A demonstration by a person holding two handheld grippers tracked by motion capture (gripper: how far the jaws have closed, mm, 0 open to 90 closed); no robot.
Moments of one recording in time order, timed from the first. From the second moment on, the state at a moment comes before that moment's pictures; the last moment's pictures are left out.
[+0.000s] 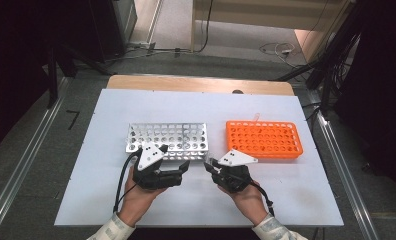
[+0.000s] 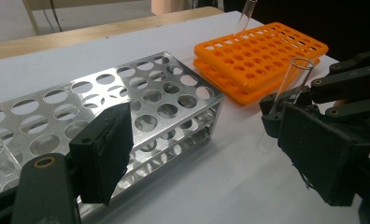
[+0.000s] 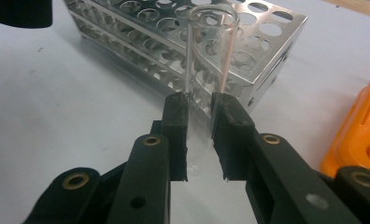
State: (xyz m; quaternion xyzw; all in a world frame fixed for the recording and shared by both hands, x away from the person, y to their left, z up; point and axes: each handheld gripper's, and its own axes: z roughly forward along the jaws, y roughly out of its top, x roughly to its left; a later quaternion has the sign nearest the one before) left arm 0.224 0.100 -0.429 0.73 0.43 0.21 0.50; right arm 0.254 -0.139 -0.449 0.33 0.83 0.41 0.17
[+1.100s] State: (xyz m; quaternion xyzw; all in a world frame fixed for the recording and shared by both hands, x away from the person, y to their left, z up) left arm 0.219 0.084 -0.434 0.75 0.39 0.19 0.50; right arm 0.245 -0.093 -0.454 0.28 0.85 0.42 0.15
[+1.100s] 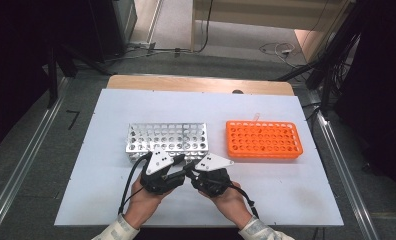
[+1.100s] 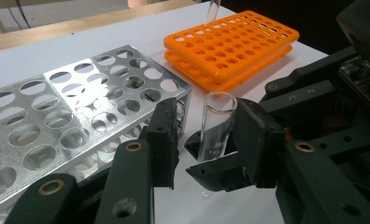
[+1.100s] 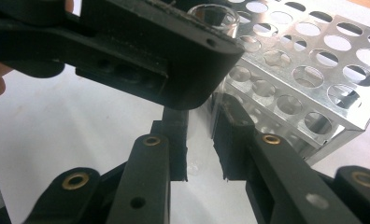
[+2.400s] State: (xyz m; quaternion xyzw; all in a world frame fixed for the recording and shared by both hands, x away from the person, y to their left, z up) left arm 0.226 0.101 -0.421 0.73 0.42 0.20 0.51; right arm 0.248 -0.108 -0.446 0.29 0.85 0.43 0.13
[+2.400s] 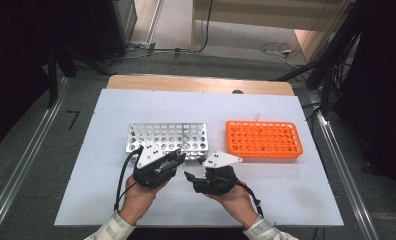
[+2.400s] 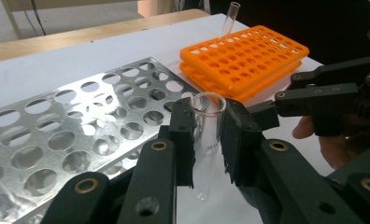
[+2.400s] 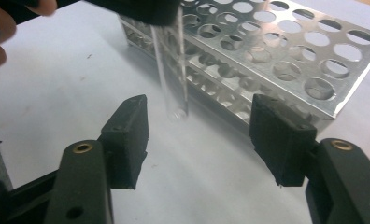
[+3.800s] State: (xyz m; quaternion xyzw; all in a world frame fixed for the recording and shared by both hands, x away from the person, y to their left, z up) left arm 0.245 0.143 -0.397 0.68 0.46 0.23 0.52; right arm 0.258 -0.141 -0.444 0.35 0.83 0.41 0.15
